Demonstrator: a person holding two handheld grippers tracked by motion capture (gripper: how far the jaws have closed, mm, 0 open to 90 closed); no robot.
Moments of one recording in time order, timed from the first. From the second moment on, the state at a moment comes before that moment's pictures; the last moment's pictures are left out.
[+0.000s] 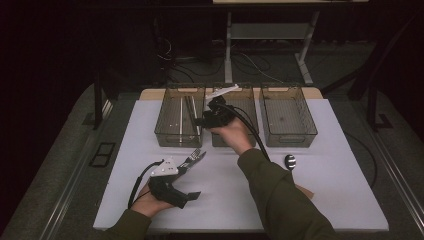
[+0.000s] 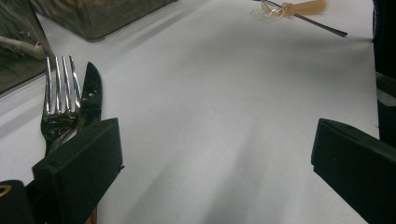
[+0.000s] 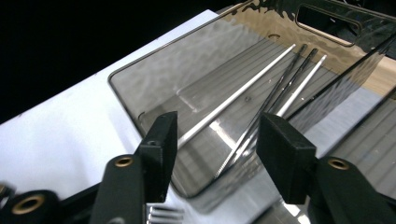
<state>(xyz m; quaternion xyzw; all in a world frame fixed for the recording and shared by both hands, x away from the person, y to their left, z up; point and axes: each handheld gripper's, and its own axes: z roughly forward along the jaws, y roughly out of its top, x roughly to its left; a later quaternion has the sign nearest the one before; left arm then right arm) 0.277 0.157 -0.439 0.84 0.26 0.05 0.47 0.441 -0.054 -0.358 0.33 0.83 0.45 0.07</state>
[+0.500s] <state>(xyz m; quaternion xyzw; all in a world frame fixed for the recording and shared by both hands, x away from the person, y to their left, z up) 0.276 0.156 -0.439 0.85 0.26 0.05 0.46 0.411 -0.110 -0.352 0.30 0.84 0.45 0.06</state>
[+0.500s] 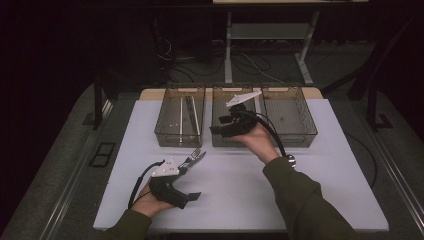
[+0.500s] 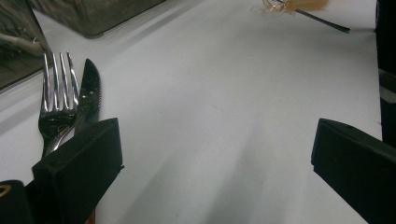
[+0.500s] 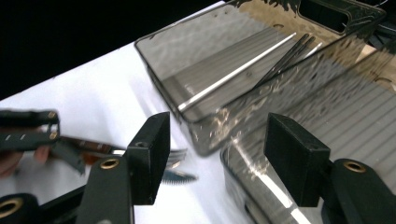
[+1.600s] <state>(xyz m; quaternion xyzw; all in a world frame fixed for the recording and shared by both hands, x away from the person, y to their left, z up) 0.276 0.155 -0.441 0.85 0.26 0.06 0.45 0.338 -0.231 -0.385 0.29 0.83 0.47 0.06</state>
